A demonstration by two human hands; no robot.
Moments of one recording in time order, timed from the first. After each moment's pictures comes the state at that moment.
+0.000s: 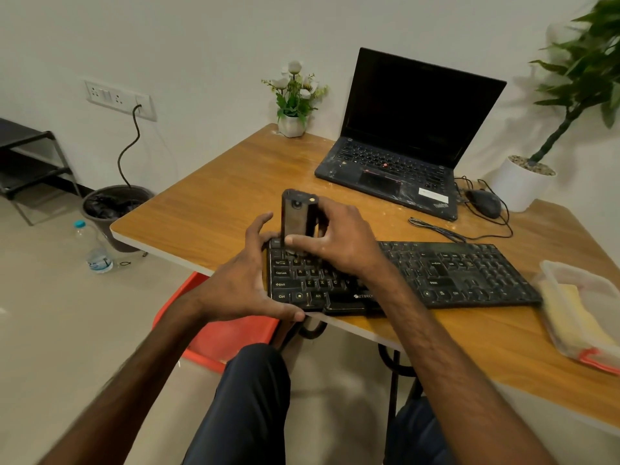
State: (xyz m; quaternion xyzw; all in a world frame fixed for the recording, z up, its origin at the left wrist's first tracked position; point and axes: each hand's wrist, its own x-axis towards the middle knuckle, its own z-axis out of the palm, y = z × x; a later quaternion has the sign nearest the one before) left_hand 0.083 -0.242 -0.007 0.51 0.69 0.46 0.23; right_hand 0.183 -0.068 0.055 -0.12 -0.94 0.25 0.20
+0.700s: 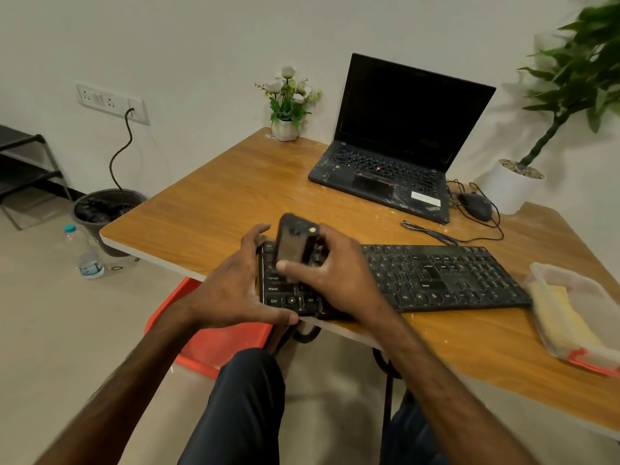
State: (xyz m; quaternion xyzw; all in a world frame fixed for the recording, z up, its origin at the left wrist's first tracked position) left_hand 0.085 -0.241 -0.006 0.53 0.72 0.41 0.18; right_hand 0.214 -0.088 0.036 -0.15 -0.89 0.34 0.25
